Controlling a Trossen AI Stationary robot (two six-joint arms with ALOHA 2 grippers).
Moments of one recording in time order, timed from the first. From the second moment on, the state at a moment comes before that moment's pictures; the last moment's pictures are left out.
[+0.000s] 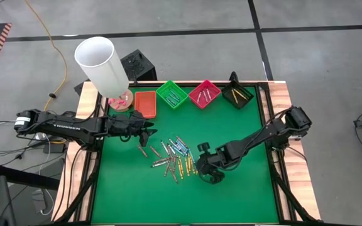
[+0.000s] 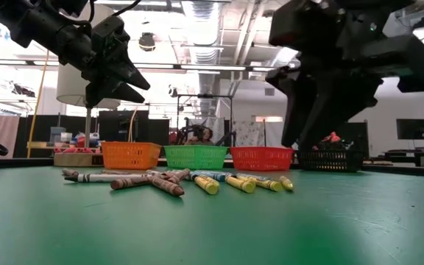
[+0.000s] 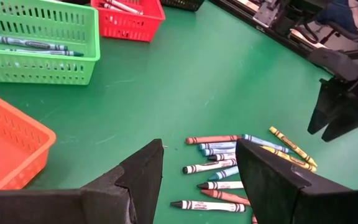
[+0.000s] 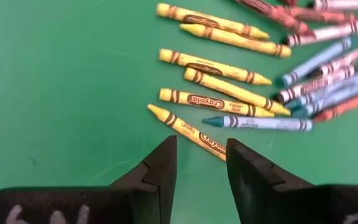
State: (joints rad) left arm 0.06 0.96 0.44 0.12 -0.22 -0.49; right arm 0.37 1.66 1.04 -0.41 0.19 -0.11
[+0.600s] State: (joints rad) left arm 0.06 0.96 0.44 0.12 -0.22 -0.48; right arm 0.28 1.66 1.04 -0.41 0.10 -0.47
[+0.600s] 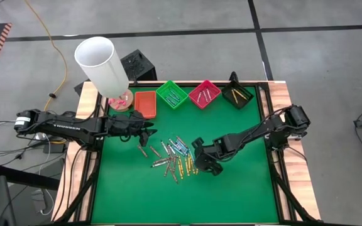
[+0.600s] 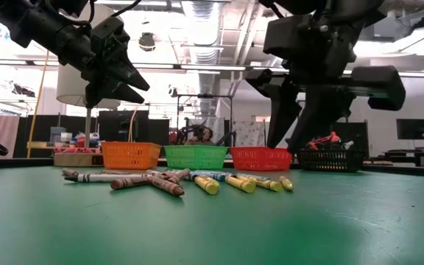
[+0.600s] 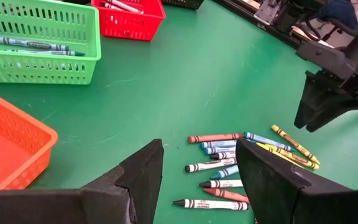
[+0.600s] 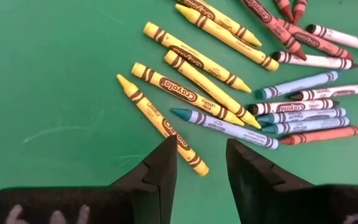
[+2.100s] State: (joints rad) left arm 0.06 0.96 0.44 0.10 -0.24 -0.48; right arm 0.28 1.93 1.30 -0.73 0.05 -0.39
